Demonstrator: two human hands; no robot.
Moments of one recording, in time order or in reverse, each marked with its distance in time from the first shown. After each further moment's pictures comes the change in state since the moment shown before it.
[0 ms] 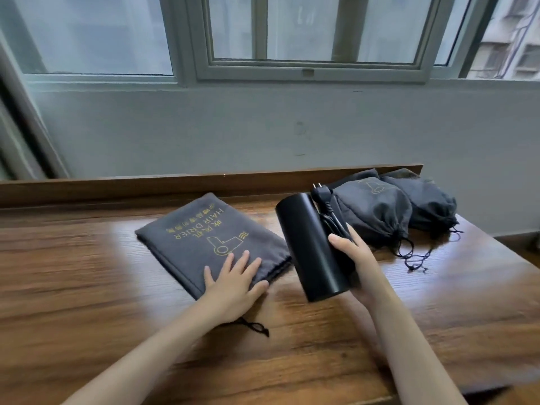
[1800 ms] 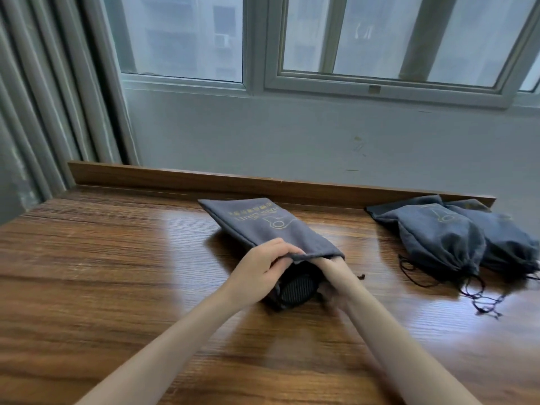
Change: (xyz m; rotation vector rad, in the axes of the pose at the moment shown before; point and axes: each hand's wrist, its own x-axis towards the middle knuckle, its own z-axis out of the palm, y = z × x) left_hand -0.048 -0.024 -0.064 -0.601 0.464 0.389; right_hand 0.040 0.036 0.113 -0.055 -0.015 0.330
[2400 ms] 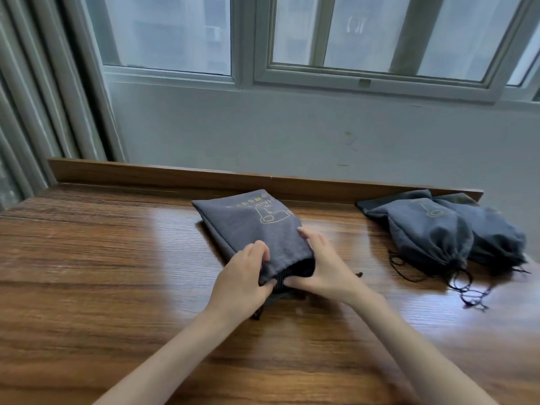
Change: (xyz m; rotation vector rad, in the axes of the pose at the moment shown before) left_hand -0.015 -0.015 0.021 0.386 0.145 -0.154; right_hand 0.002 -0.006 -0.030 -1.100 -0.128 -0.583
